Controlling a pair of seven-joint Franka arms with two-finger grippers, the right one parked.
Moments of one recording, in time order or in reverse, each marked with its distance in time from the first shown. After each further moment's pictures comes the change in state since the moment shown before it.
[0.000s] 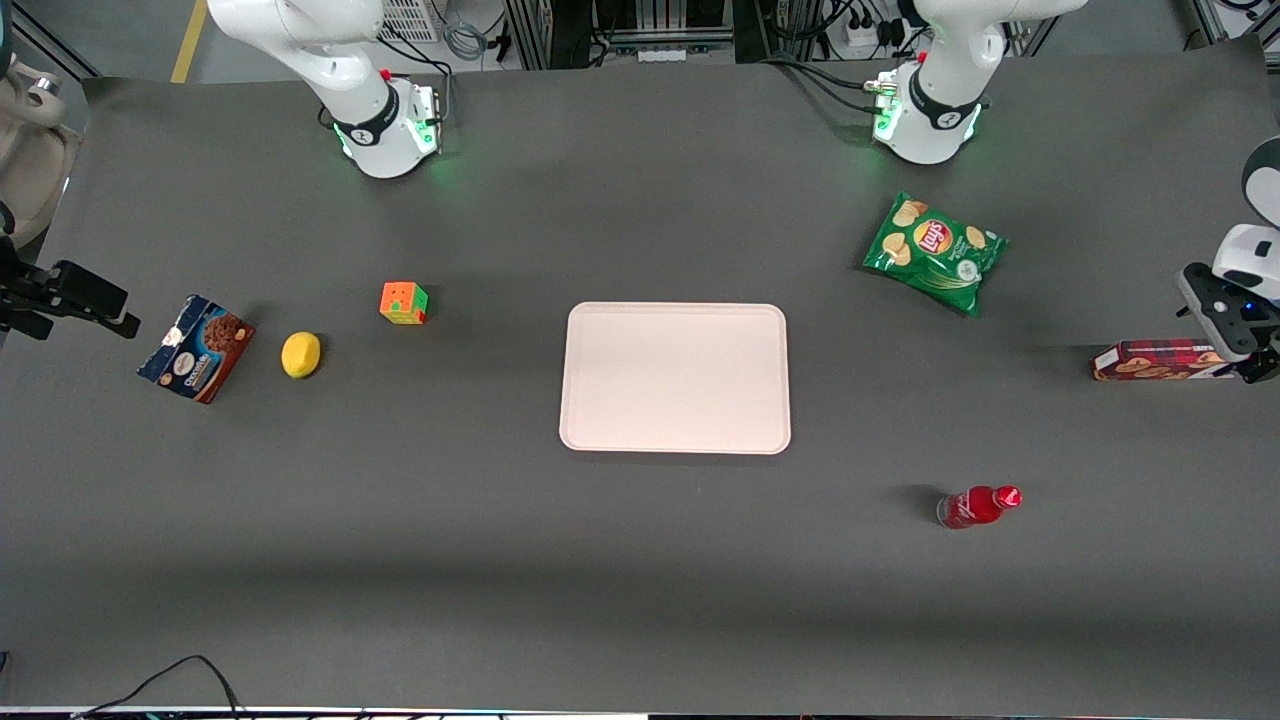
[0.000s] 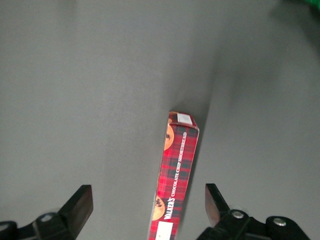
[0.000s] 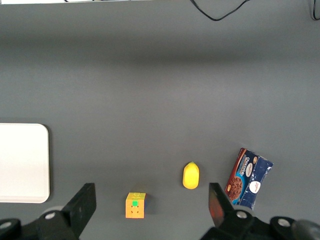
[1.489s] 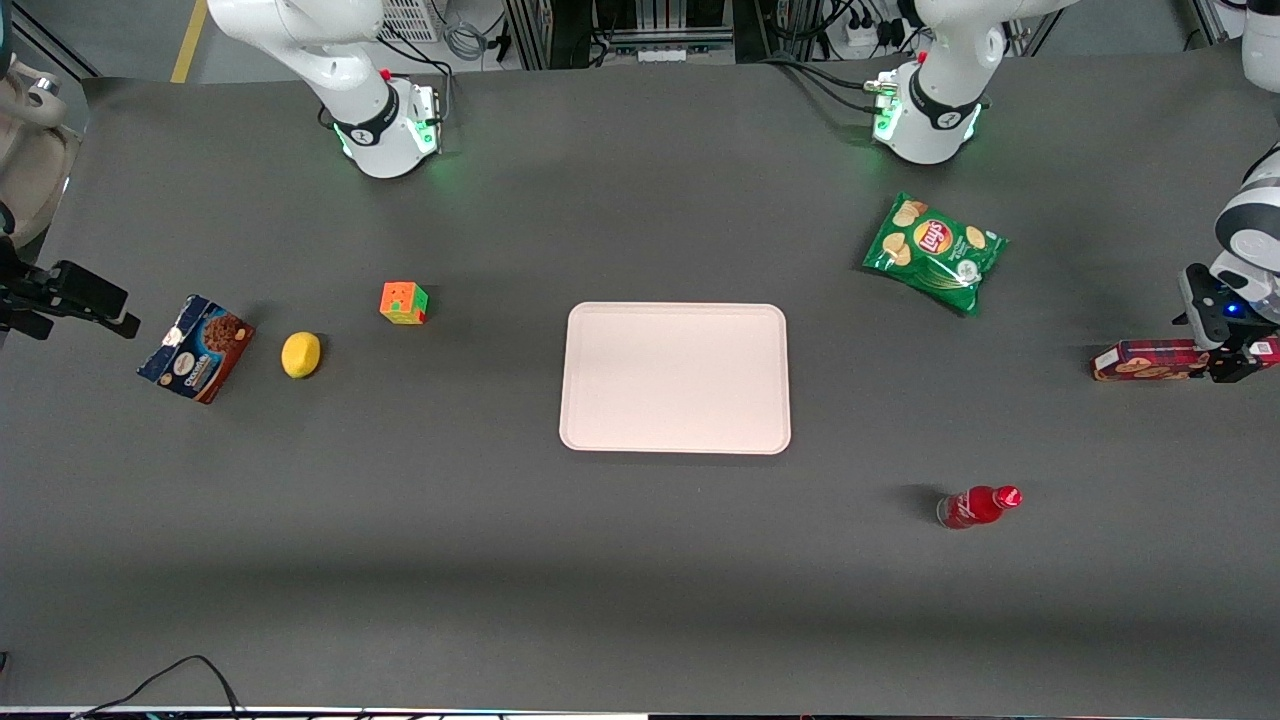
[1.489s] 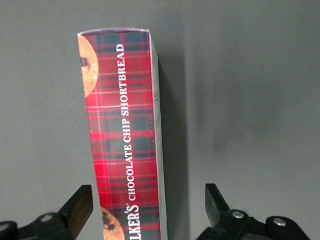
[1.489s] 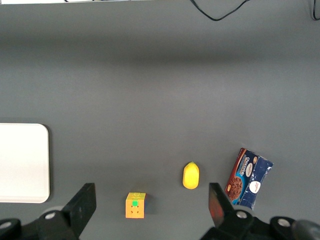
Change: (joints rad) arm 0.124 0.295 0.052 0.001 -0.380 0.242 0.658
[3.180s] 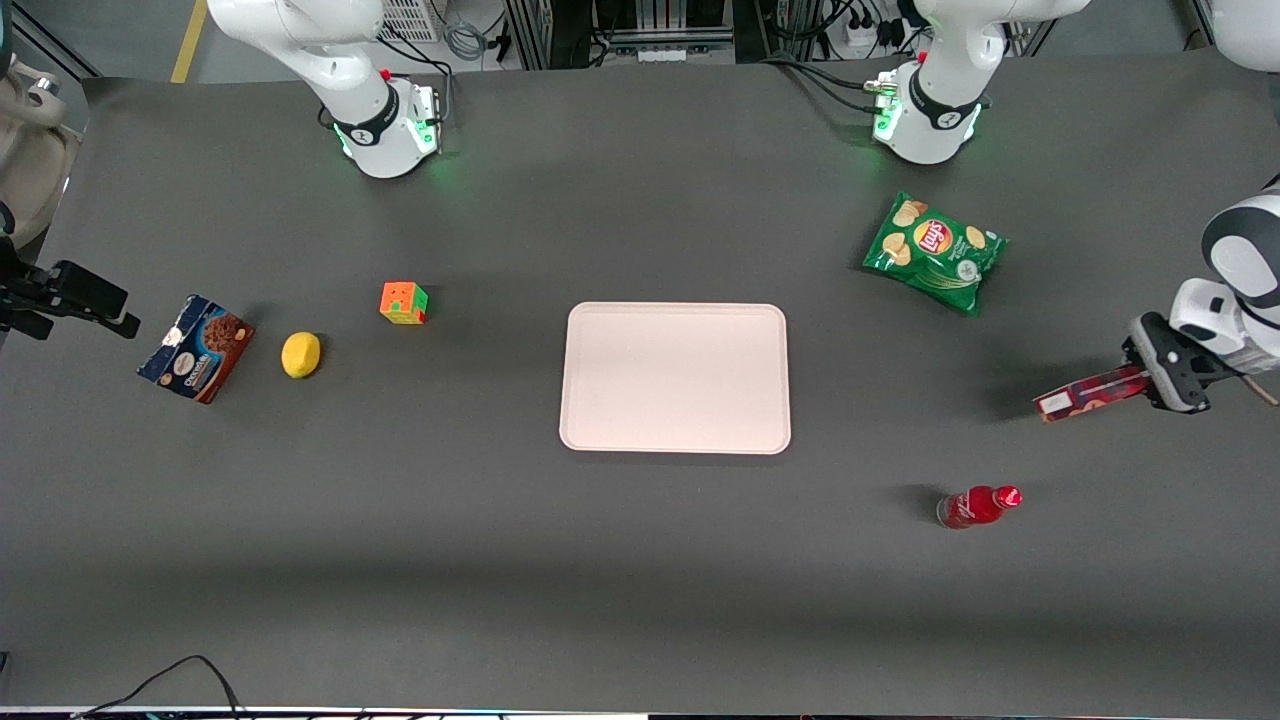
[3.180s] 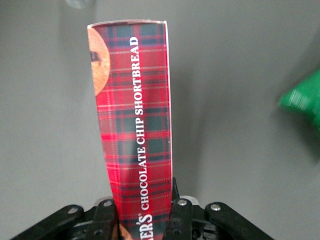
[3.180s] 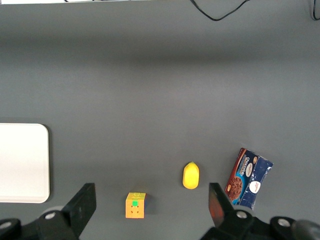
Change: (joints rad) arm -0.211 -0.128 -0.076 0.150 0.092 -0.378 -0.704
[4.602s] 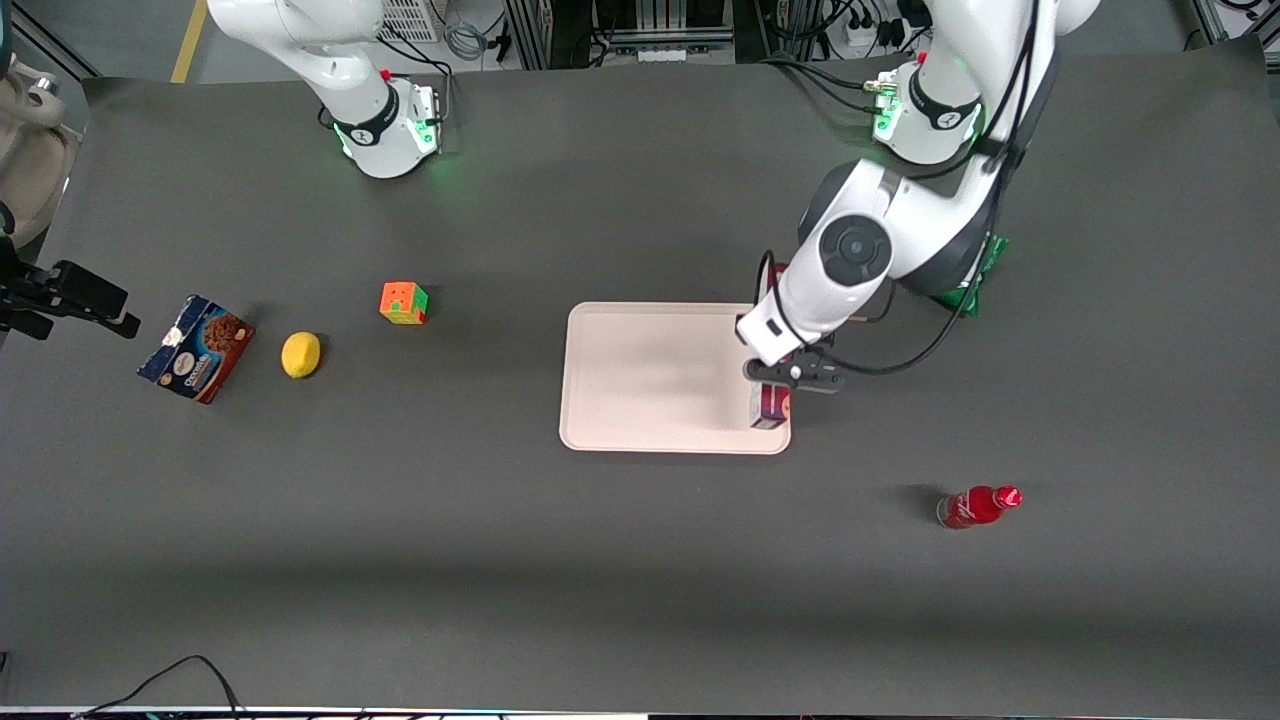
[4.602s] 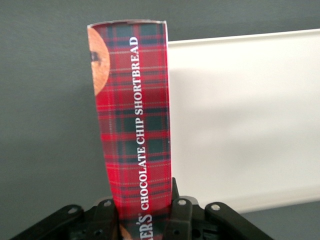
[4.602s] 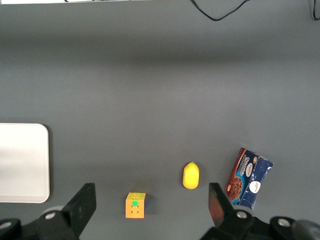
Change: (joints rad) arm -0.406 0.074 -0.474 0.066 0.094 0.064 -2.077
